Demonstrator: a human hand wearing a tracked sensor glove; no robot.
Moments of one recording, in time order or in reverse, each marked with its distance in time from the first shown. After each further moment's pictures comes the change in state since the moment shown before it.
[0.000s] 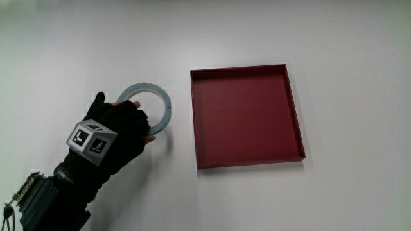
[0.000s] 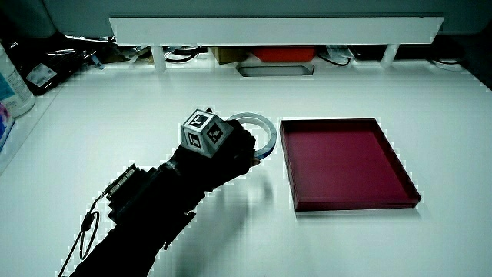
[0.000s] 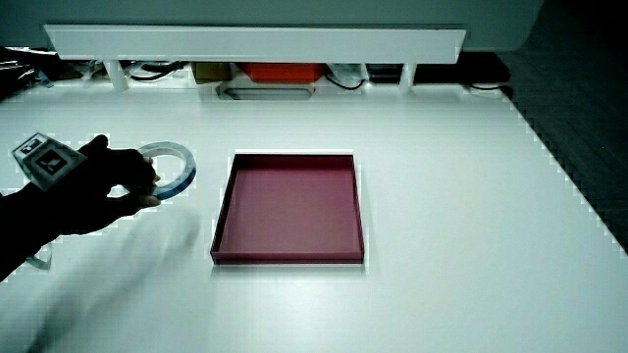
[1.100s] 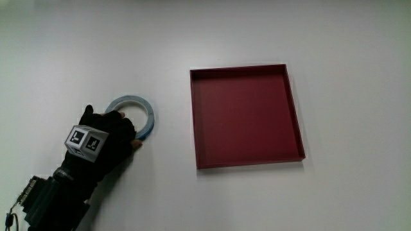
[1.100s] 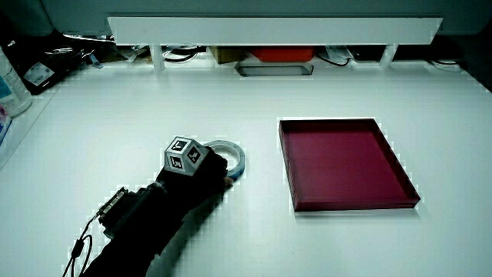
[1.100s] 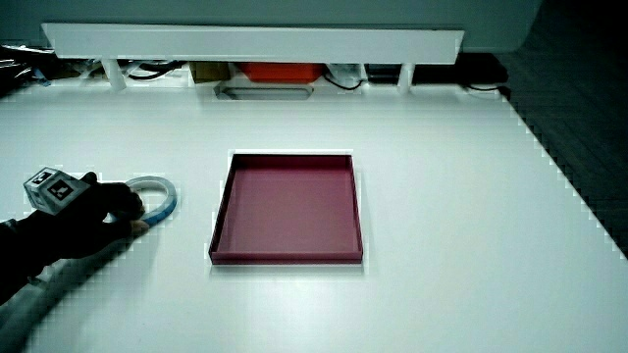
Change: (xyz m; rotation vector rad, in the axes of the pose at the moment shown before) arm -0.054 -0.013 -0.062 -0.091 -0.059 0.154
